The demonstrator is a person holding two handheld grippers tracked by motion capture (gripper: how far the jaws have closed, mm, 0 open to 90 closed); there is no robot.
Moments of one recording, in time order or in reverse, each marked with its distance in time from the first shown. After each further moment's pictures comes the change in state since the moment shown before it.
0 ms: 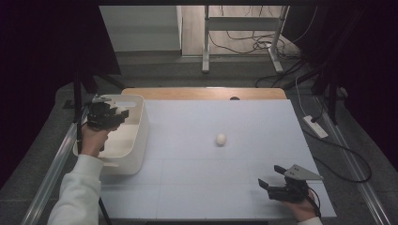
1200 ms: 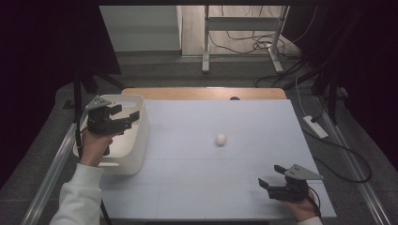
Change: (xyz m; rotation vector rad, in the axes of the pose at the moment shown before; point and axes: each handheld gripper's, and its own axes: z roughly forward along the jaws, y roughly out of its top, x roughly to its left) left arm -0.038 -0.002 -0.044 -0.179 -0.189 0.054; right arm -0.001 0.001 0.001 -0.004 0.003 0.004
